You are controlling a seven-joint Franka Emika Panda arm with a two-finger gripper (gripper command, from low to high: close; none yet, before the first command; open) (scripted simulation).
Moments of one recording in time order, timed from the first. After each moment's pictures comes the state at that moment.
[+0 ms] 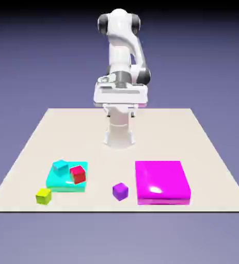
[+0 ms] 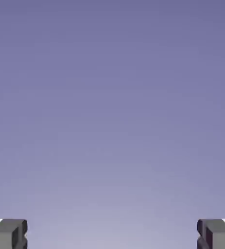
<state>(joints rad) 0.00 -0.57 0.01 -2.77 0.01 3.02 0.74</state>
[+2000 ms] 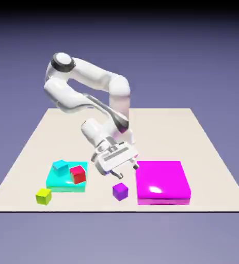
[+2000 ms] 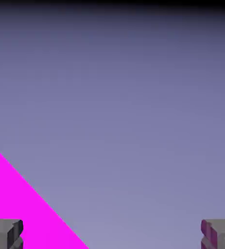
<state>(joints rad) 1.66 -1.12 -2.16 -2.69 -0.68 3.50 -0.26</state>
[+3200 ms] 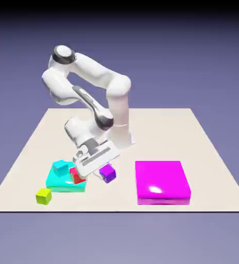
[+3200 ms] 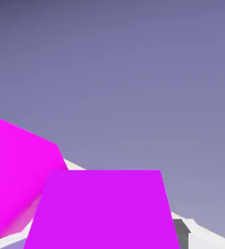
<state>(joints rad) 1.26 -1.06 -1.94 -2.69 -0.40 3.09 -0.26</state>
